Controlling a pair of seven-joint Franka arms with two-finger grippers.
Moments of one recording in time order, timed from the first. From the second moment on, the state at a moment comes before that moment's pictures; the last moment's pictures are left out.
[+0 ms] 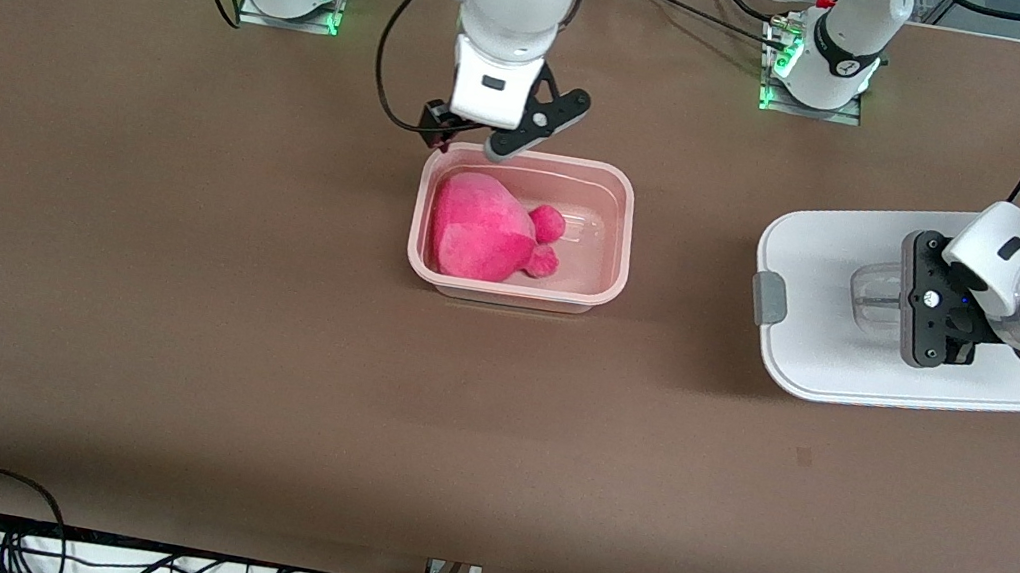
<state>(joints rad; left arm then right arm) 0.29 0.48 -0.57 -1.16 0.22 1.27 1.20 0.48 0.47 0.43 -1.19 -0.28 1.43 0.18</state>
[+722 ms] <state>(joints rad) 0.29 0.48 -0.57 -1.16 0.22 1.27 1.20 -0.14 0.42 0.42 -1.15 -0.12 1.33 0.14</state>
